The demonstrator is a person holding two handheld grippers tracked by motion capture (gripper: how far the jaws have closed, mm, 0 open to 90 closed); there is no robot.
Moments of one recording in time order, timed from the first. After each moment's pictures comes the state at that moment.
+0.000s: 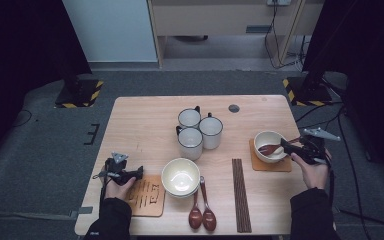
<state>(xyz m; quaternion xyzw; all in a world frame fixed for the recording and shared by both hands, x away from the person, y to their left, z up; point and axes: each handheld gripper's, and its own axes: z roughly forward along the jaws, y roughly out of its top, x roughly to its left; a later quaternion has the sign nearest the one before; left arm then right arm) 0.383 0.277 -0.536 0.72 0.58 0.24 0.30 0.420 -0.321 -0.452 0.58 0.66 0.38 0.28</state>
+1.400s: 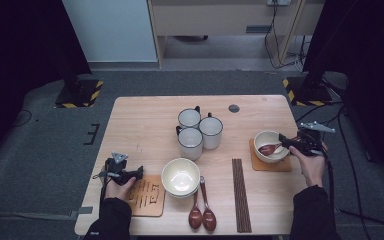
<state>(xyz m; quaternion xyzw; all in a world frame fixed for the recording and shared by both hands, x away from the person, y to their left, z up) 0.383 0.277 -0.536 0.72 0.58 0.24 0.30 0.449 -0.326 -0.461 0.57 0.67 0.38 0.27</state>
